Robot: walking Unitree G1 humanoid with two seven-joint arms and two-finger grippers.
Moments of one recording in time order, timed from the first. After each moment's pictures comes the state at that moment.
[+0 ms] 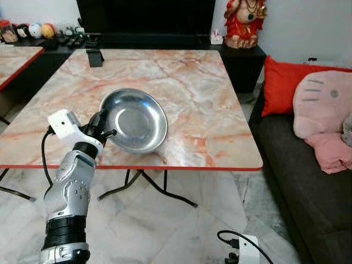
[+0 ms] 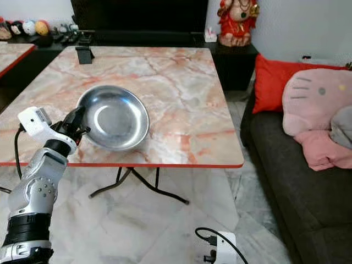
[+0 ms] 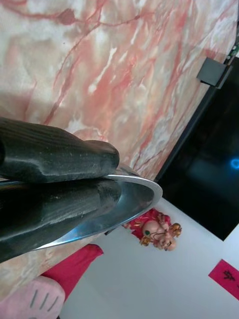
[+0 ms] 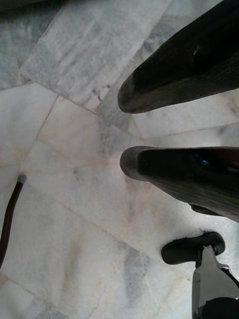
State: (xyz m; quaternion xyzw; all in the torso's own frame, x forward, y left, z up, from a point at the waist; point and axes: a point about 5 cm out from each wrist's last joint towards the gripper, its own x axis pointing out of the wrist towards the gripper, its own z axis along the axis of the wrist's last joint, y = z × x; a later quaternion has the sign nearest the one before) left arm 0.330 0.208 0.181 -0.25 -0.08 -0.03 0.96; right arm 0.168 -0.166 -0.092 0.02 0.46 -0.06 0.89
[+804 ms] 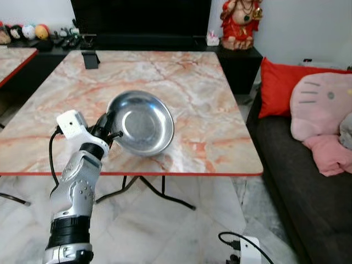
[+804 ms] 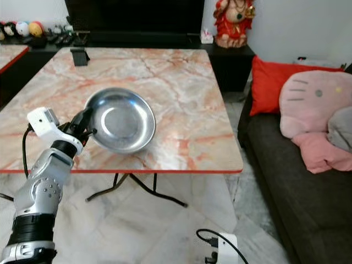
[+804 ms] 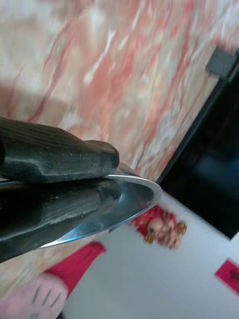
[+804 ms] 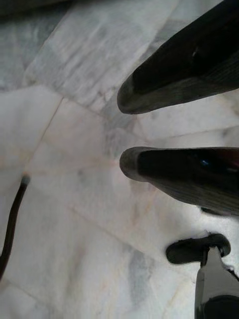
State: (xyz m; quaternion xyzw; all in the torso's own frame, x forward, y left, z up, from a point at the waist) left arm 0.331 0.200 0.179 -0.26 -0.07 -0.05 0.96; right arm 0.166 -0.167 -0.093 0.02 0.46 -0.06 0.89
